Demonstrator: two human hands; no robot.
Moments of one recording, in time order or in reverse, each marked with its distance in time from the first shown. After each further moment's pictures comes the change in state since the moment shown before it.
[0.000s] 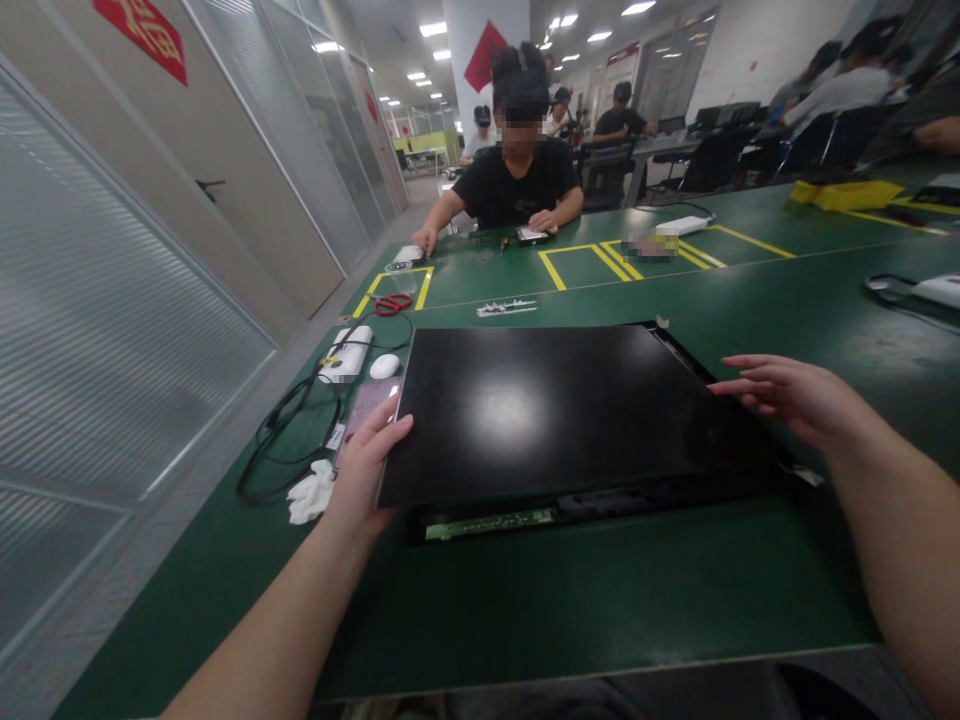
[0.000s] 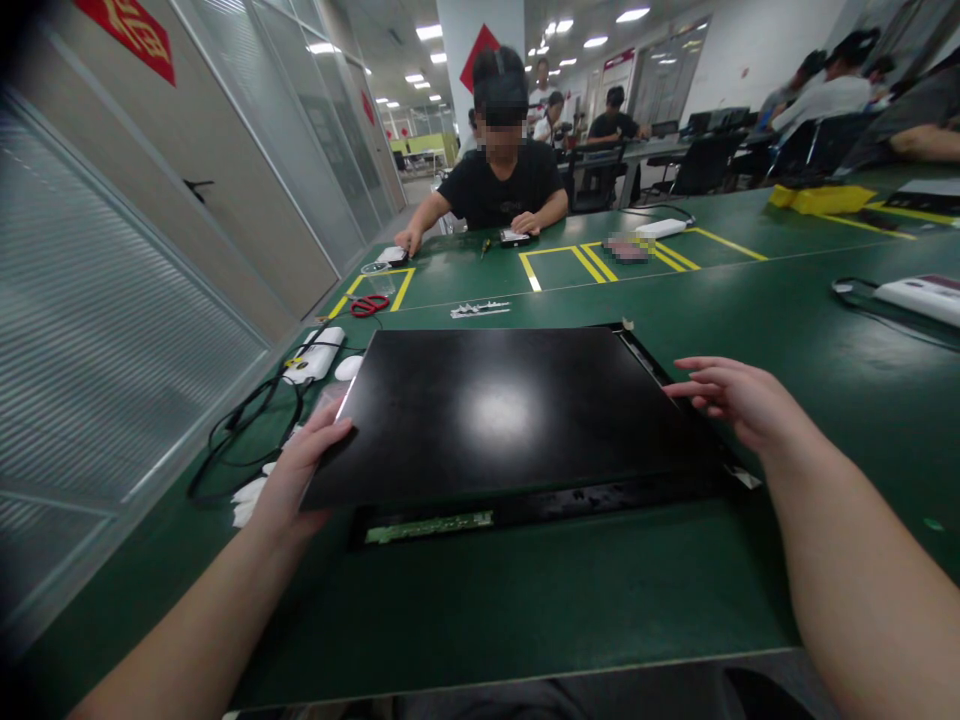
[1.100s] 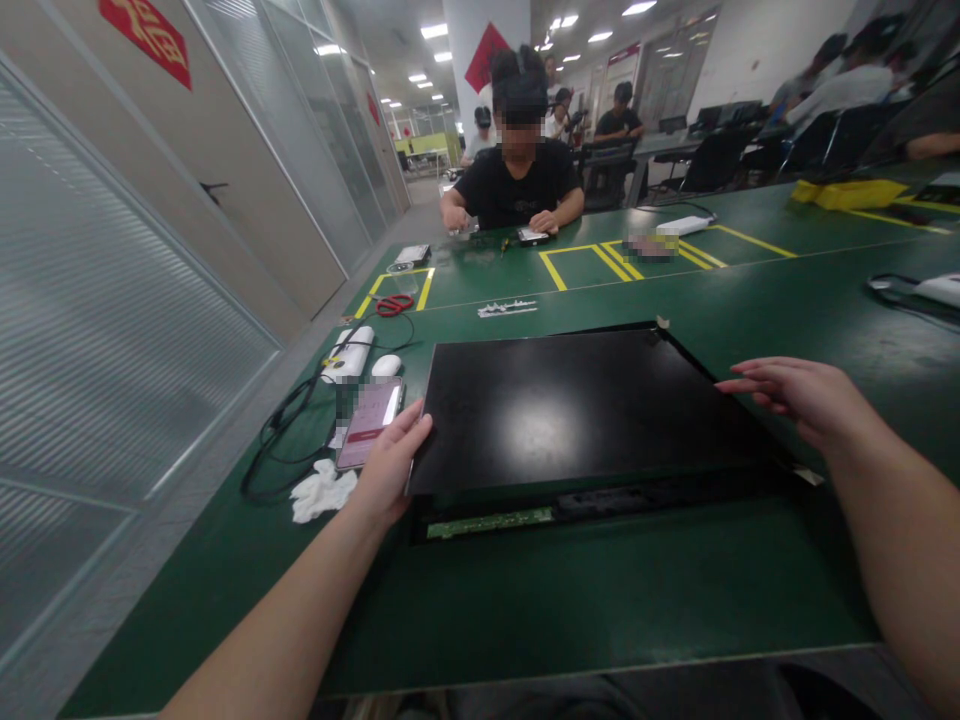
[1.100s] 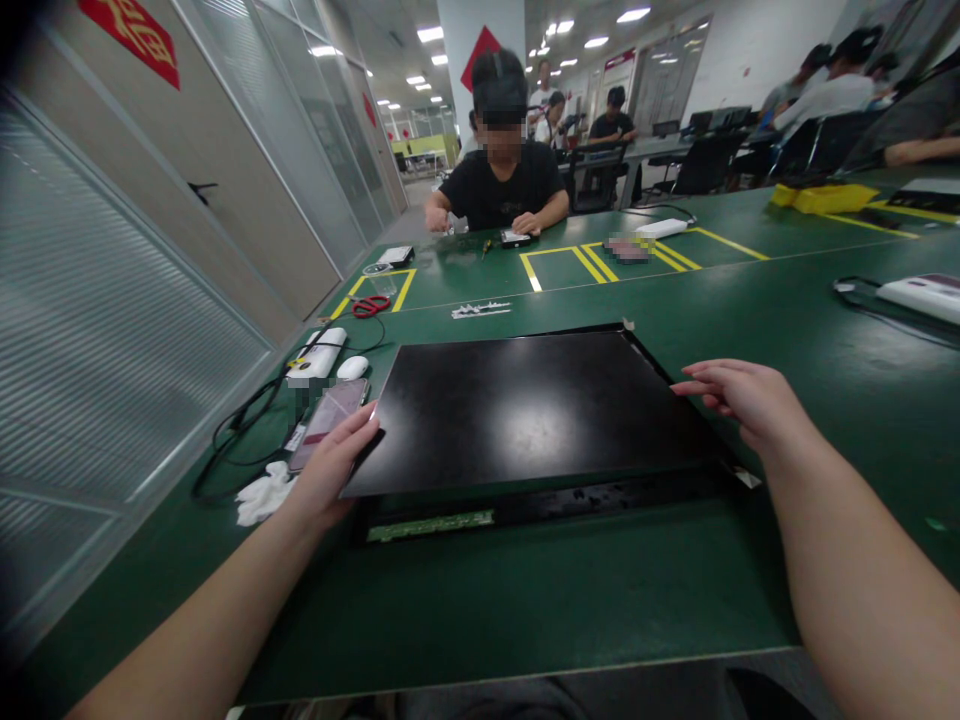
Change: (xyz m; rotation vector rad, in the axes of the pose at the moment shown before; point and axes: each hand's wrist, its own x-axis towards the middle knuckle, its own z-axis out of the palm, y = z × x) left_hand 0.011 -0.015 0.005 0.063 0.015 -0.108; right_hand 0.006 0.006 -0.001 -0.045 0.136 -0.091
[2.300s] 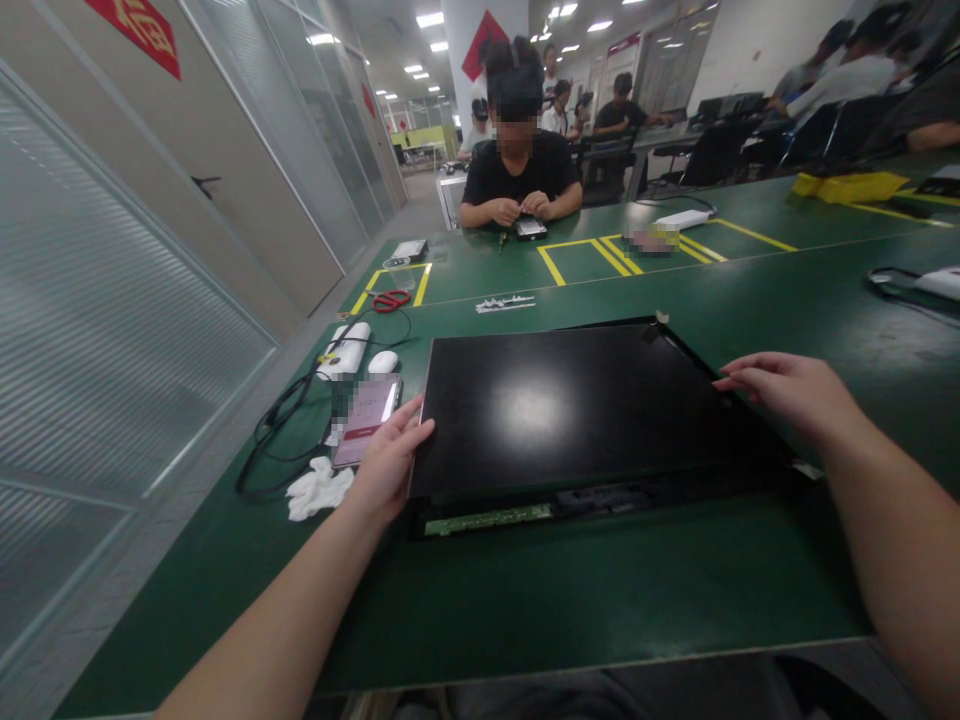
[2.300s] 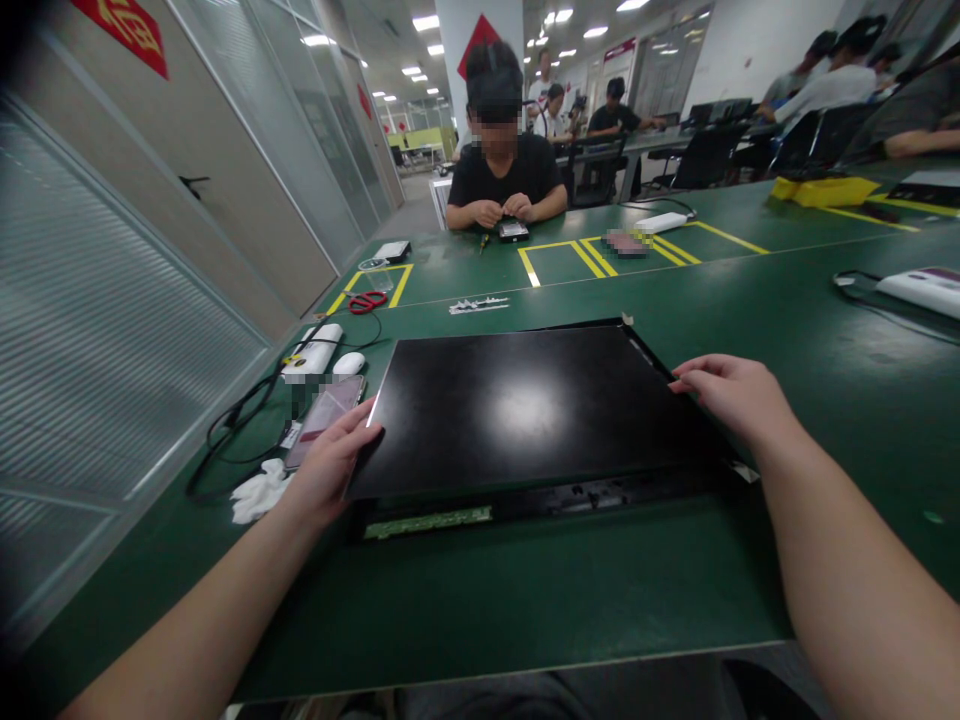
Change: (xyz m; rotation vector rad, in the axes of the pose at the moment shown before) left_hand 0.003 -0.003 0.000 -0.052 -0.027 -0.026; right_hand 0.000 0.004 0.002 -0.377 0.033 -0.119
